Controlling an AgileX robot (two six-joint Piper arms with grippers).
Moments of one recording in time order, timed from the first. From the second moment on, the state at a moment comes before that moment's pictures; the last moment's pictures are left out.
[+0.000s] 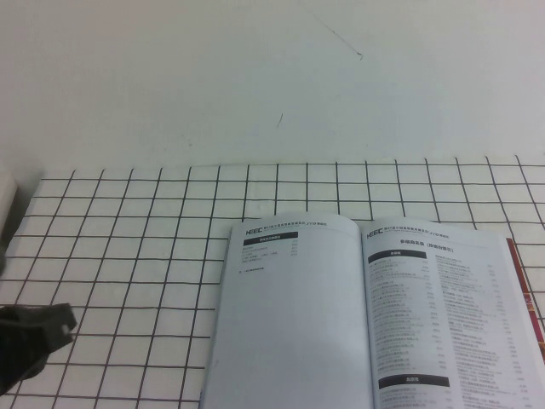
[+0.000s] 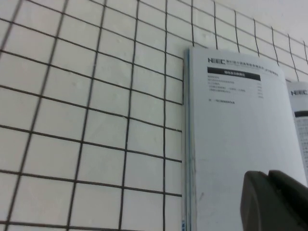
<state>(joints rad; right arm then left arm) 0.07 1.05 -0.59 0.40 0.71 -0.44 0.04 0.73 -0.48 -0.72 0.54 0.20</state>
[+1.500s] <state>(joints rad) 0.31 1.91 -0.99 0.82 0.71 -0.89 -0.15 1.82 -0.72 -1.70 0.71 1.27</state>
